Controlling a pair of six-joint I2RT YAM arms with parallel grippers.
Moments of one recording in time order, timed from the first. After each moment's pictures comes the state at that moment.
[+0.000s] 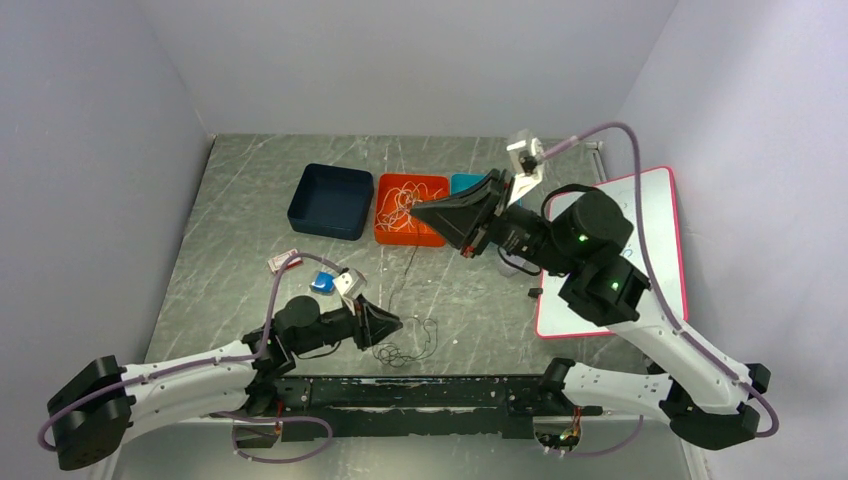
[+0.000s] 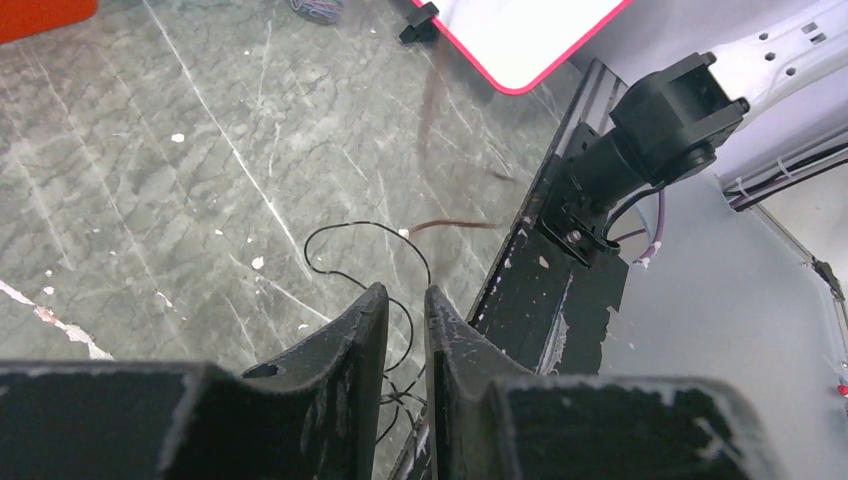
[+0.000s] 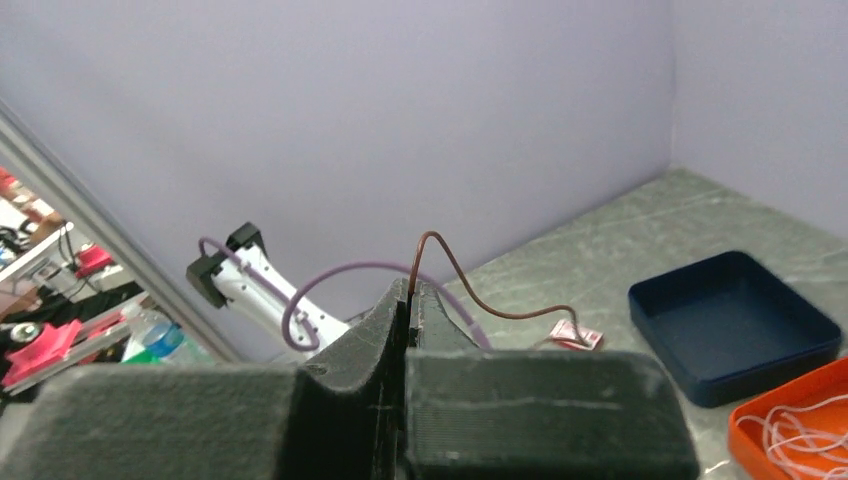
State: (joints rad) left arm -1.00 0.80 0.16 0.51 0.15 -0.48; right arm 0.97 0.96 1.29 -0.09 -0.22 0.40
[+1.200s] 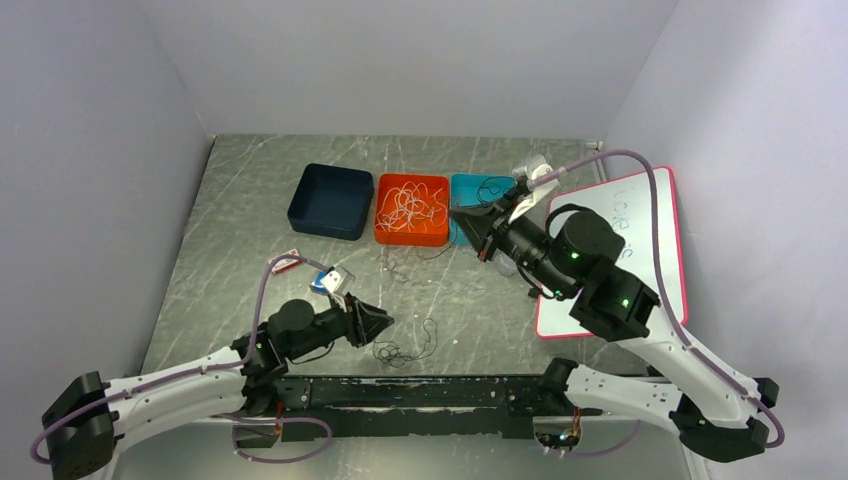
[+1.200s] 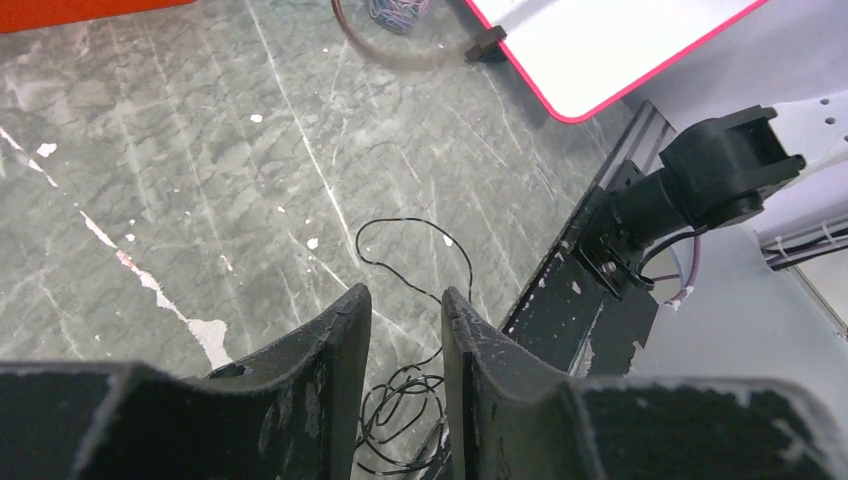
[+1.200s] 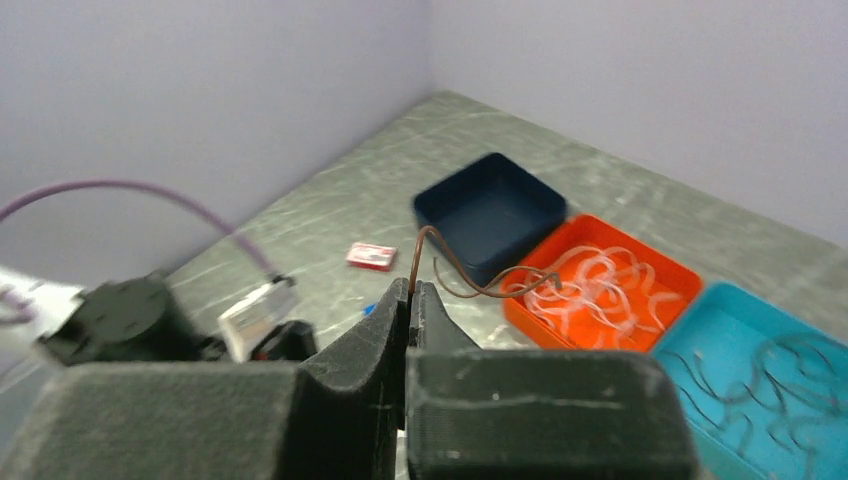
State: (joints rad) left arm -1.00 0.67 0.15 0.37 0.01 -0.55; right arm 0.97 0.84 1.19 -0.29 0.09 0.14
